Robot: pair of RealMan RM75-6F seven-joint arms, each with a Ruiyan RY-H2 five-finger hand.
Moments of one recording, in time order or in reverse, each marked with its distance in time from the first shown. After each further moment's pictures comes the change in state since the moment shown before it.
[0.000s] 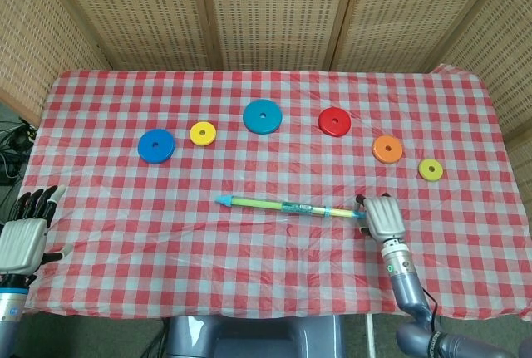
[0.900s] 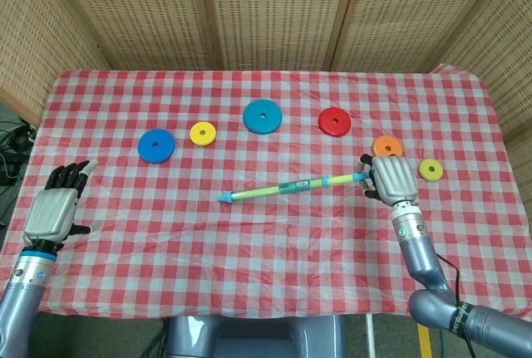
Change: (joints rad) left arm -0.169 0.065 -0.115 -0.212 -0.196 -0.177 0.145; right arm 0.132 0.253 0.180 -0.273 0.220 -0.098 -0.025
